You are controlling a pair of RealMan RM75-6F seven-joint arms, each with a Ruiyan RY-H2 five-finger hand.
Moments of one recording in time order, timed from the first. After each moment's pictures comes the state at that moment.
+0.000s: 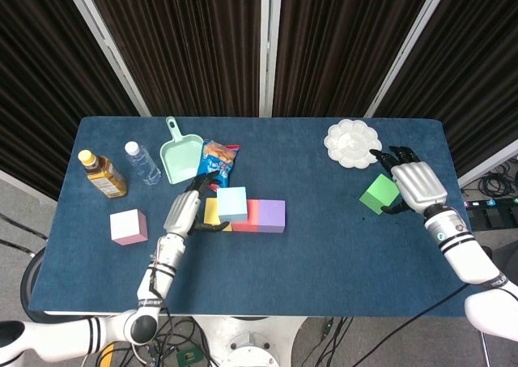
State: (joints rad) left arm -0.60 -1.75 -0.36 -1.62 1.04 1.13 0.11; right arm 0.63 -0.96 0.23 -1.67 -1.18 0.80 -0.05
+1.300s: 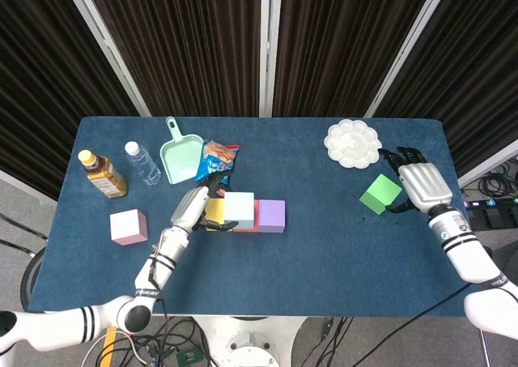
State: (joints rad) left arm -0.67 -1.67 -0.35 -1.59 1.11 0.97 -0.08; right arm 0.63 -1.00 0.19 -1.60 -1.17 0.83 -0.01
